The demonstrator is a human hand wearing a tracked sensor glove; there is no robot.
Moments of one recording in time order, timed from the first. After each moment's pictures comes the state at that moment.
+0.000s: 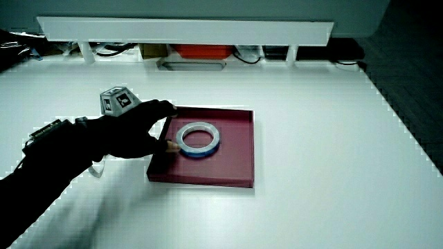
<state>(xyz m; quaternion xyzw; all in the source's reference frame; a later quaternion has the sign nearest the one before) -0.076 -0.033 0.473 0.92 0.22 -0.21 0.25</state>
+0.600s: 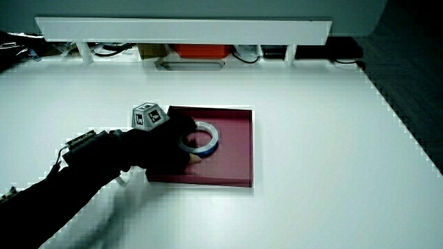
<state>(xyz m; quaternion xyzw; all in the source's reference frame) -0.028 -0.024 0.504 0.91 0.22 -0.19 0.29</state>
